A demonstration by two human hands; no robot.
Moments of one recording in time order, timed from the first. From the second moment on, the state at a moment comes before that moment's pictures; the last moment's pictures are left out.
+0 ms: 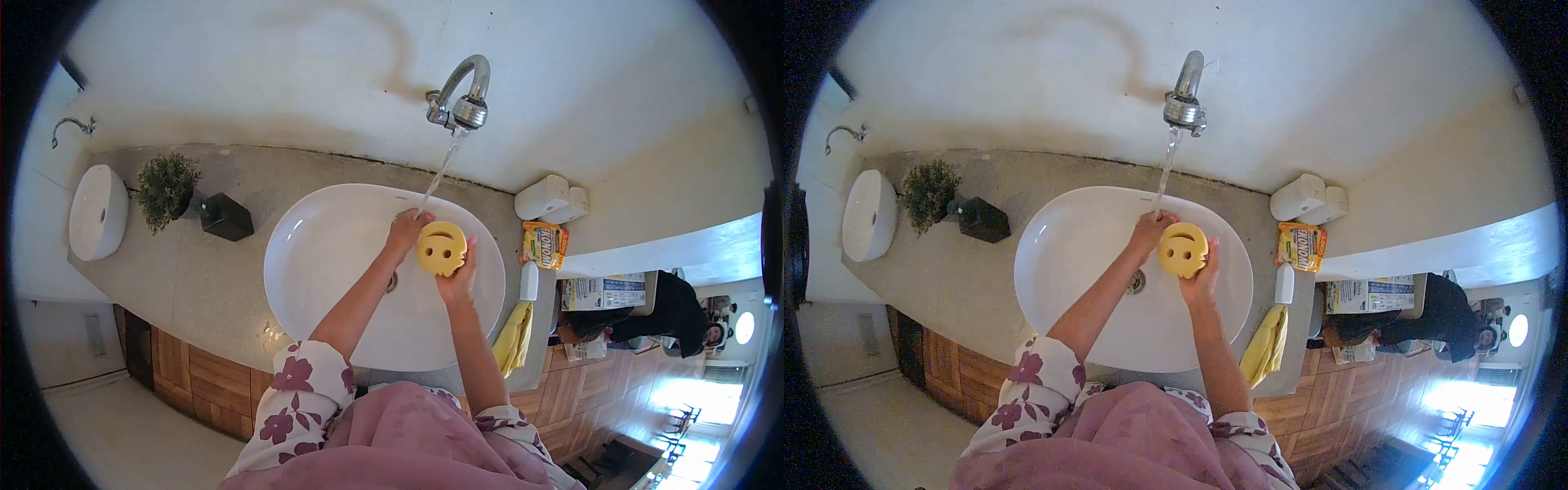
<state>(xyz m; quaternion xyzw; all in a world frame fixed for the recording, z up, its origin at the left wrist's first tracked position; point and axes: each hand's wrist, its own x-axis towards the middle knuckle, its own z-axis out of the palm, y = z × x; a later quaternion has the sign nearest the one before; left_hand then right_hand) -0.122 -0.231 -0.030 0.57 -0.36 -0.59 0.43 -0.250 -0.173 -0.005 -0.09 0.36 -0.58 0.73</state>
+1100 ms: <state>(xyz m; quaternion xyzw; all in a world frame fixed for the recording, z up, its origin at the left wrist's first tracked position) -0.031 -0.101 -0.038 0.62 -0.54 -0.44 0.36 -0.323 -0.138 0.056 -0.53 0.56 -0.34 0.54</state>
